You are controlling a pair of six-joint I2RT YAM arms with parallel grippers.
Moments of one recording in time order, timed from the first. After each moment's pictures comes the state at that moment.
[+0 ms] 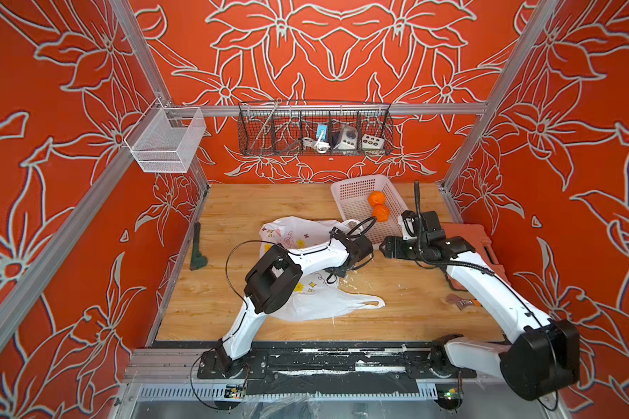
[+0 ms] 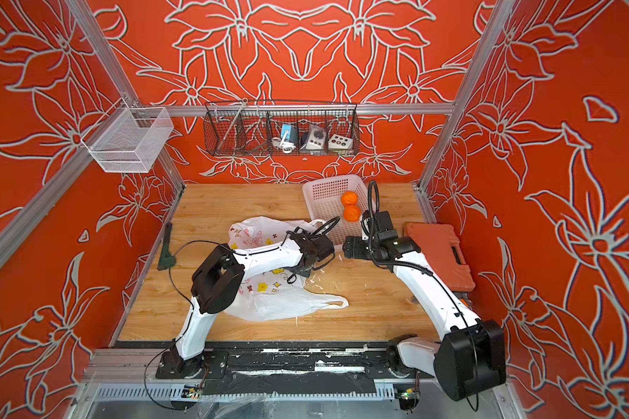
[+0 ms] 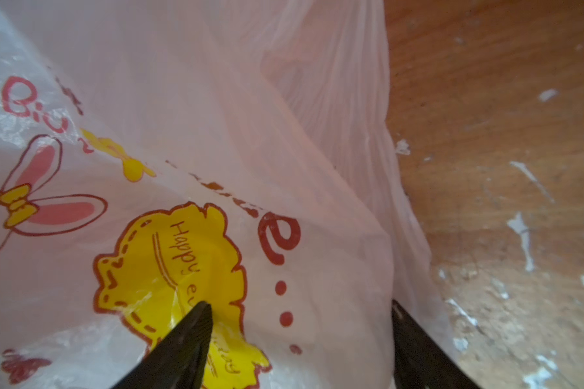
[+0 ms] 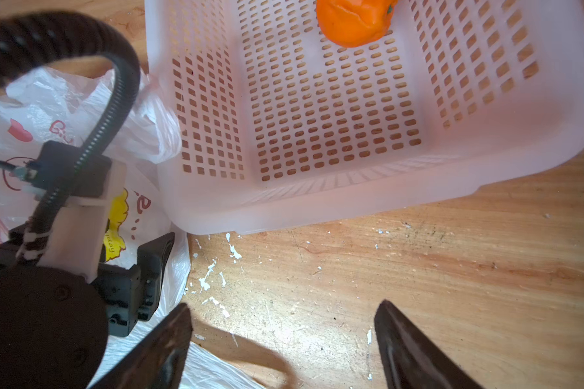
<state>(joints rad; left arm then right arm) -0.86 2.16 1.65 -1.03 -0.54 -0.69 0.30 1.22 0.97 -0.69 -0.15 0.31</state>
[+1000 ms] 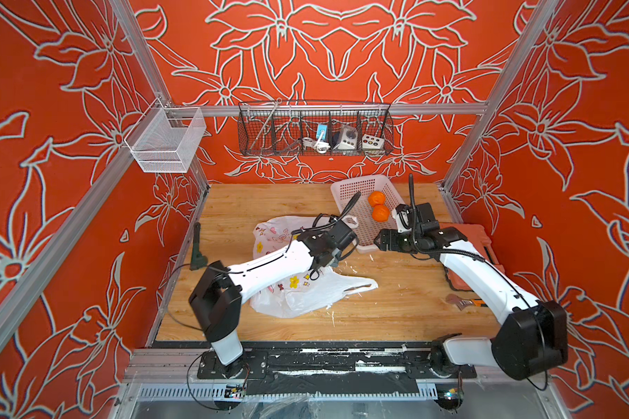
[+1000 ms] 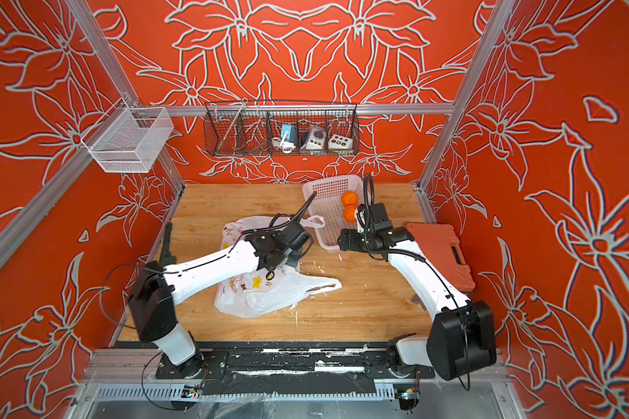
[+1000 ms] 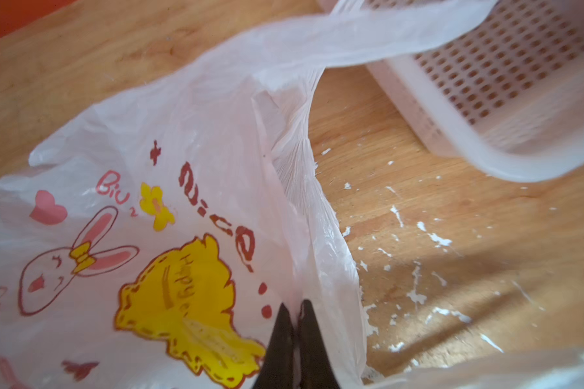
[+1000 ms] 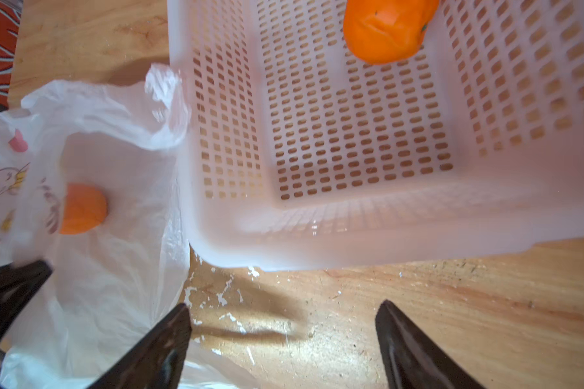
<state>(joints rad) -0.81 1.64 1.36 -0.74 -0.42 -0.42 0.30 1.36 1.10 -0.66 -0.19 0.31</state>
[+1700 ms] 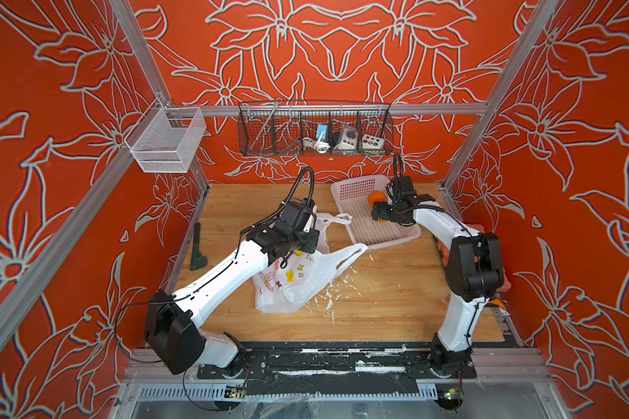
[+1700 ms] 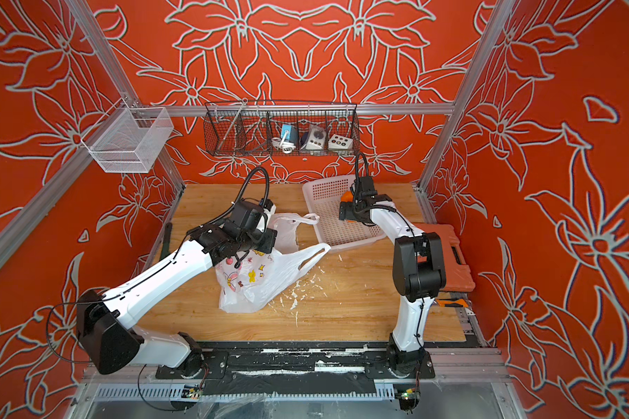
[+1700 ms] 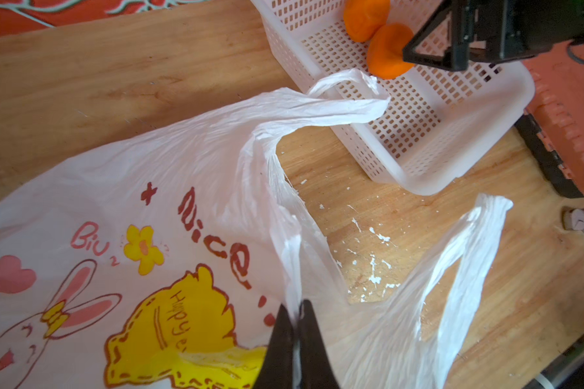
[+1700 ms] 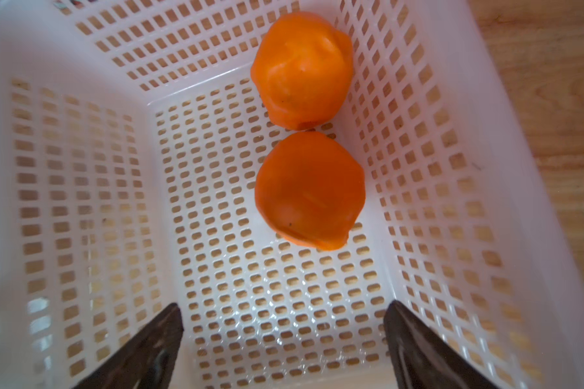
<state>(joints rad) -0.58 1.40 1.25 -0.65 -0.04 -0.26 0.22 1.94 1.56 -0.59 -0.03 0.23</state>
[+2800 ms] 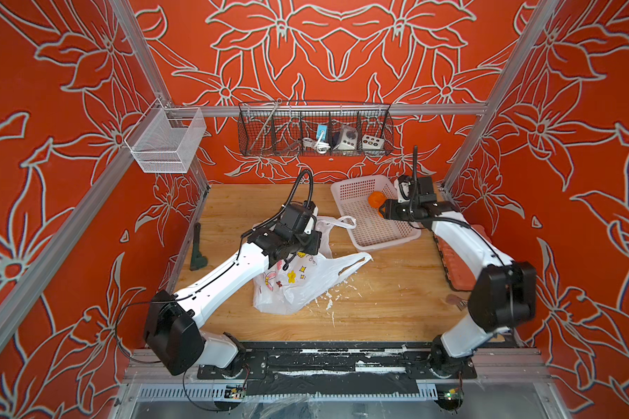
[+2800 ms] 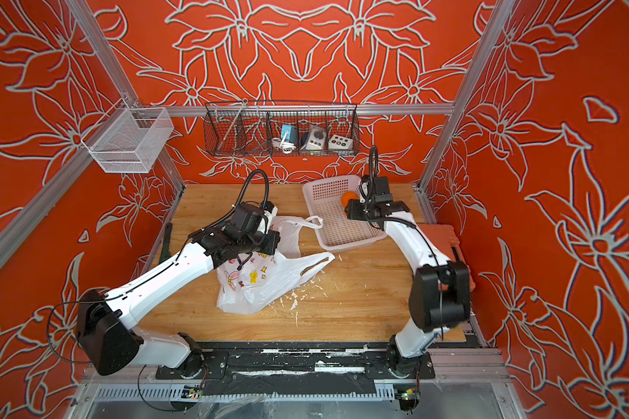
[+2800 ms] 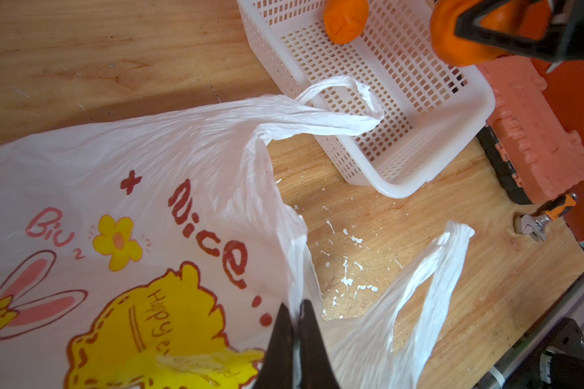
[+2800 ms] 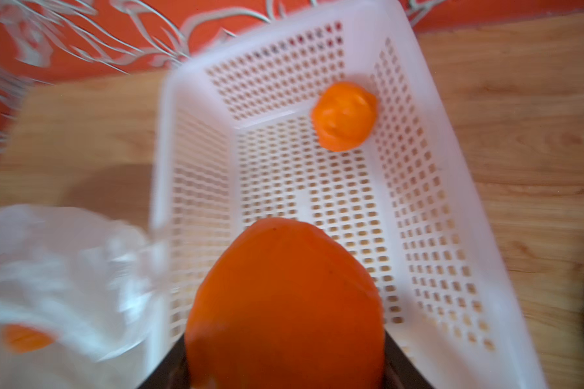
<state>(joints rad) -0.58 1.39 1.20 -0.57 0.03 -0.33 0.21 1.55 1.30 -0.49 -0.24 0.23</state>
